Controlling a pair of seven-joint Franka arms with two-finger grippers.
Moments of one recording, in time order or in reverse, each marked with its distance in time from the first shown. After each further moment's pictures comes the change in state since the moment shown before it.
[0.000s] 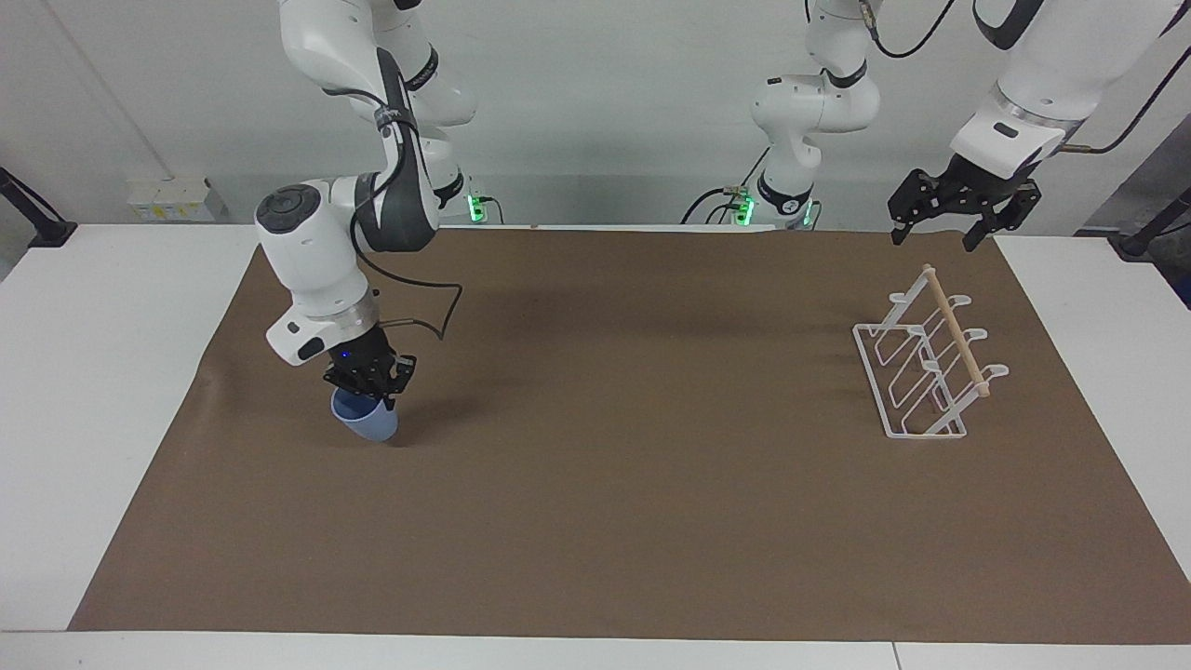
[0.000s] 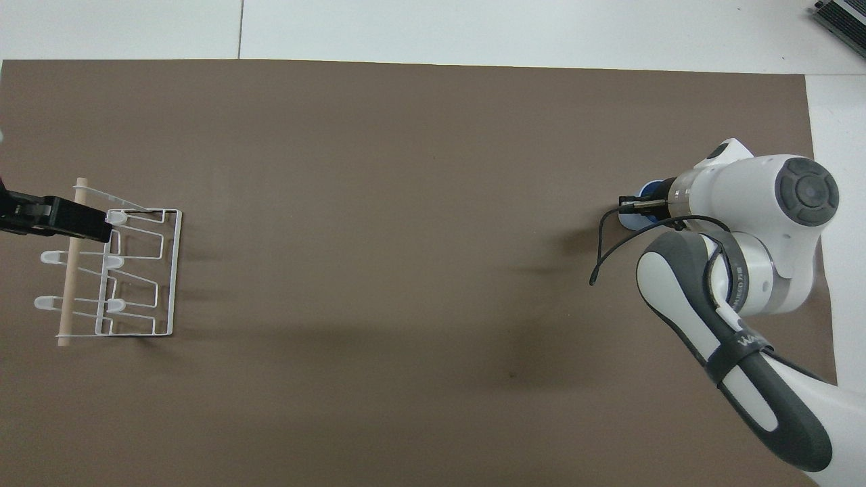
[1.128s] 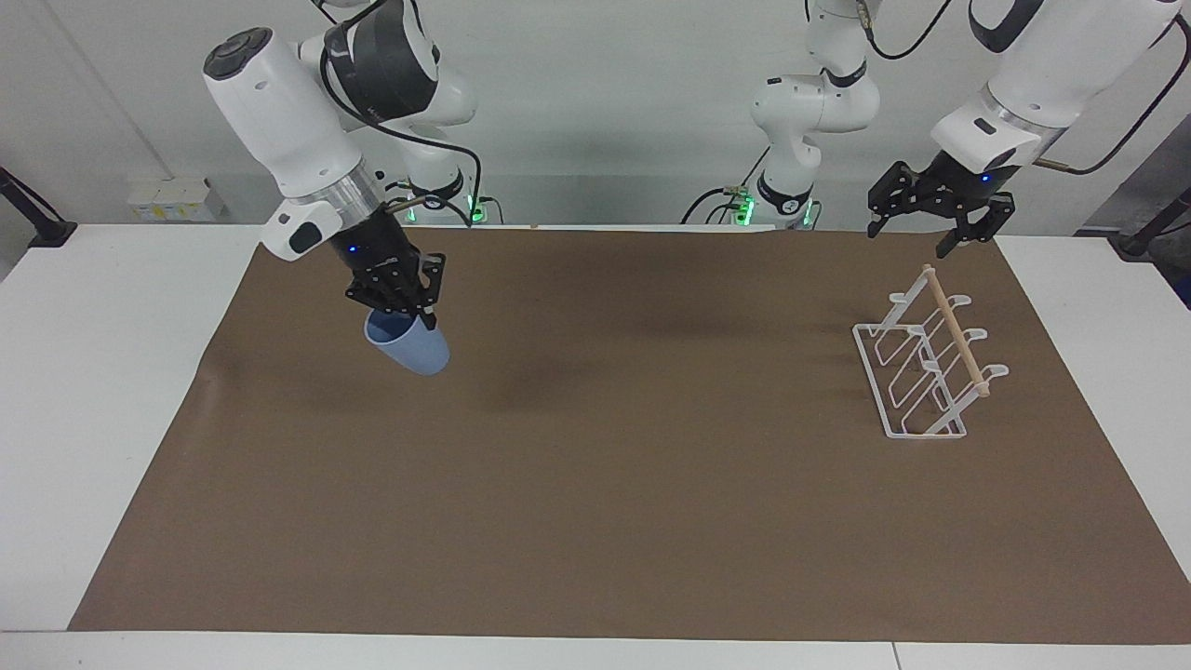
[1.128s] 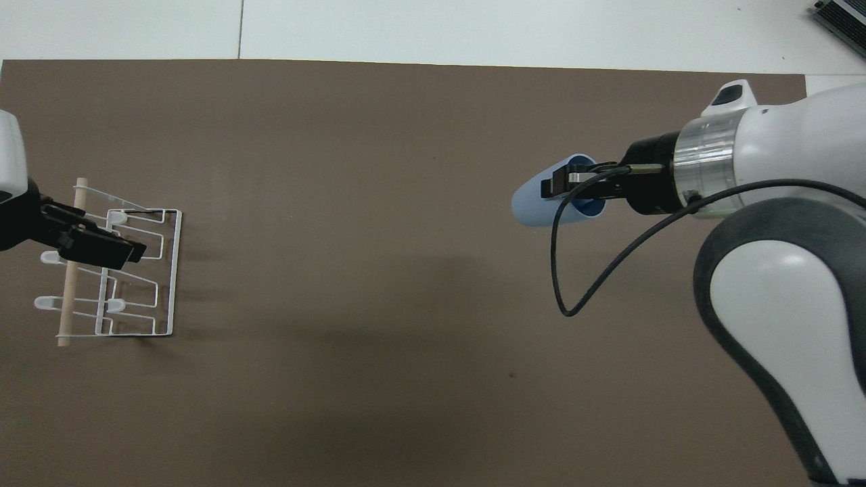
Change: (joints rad) left arm -0.001 -0.043 -0.004 -0.114 -0.152 0.093 0.452; right arm 0.020 -0.144 0.194 0.168 0.570 -0.219 0.003
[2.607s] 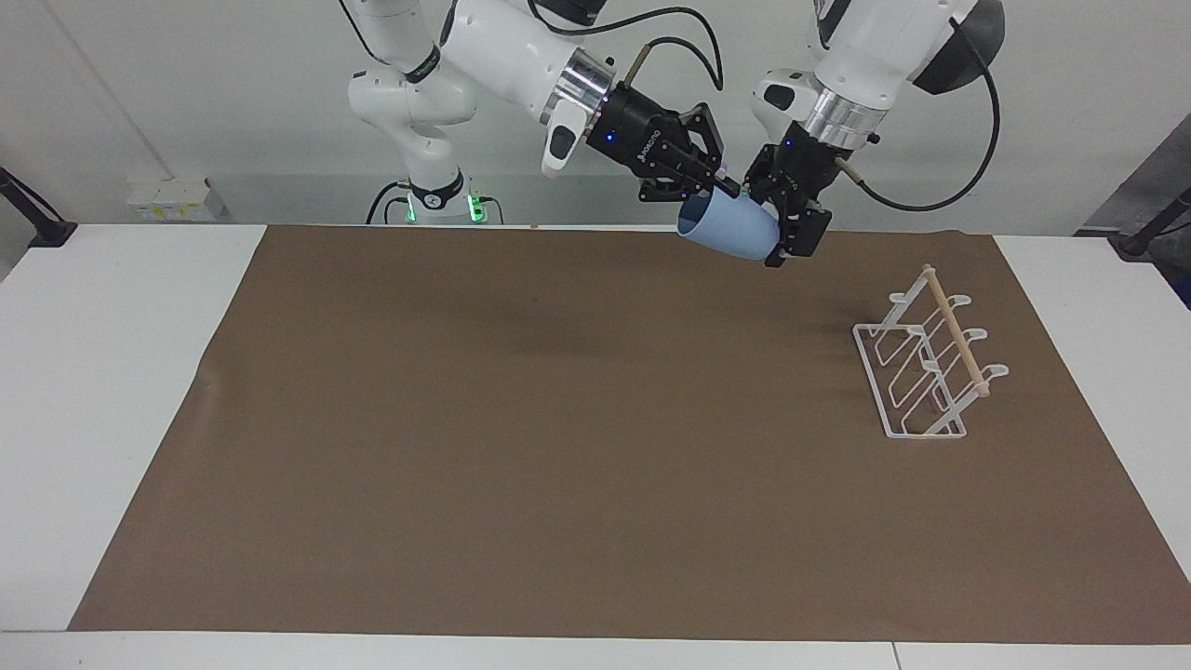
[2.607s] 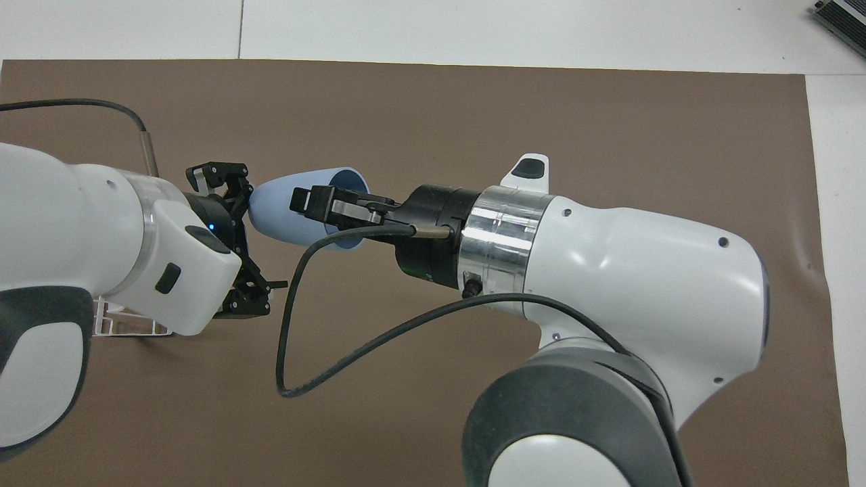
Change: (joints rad) left arm -0.306 -0.049 0.003 -0.102 -0.051 0.254 0.596; right arm 0.059 0.006 0.318 -0.004 0.447 0.532 0.139
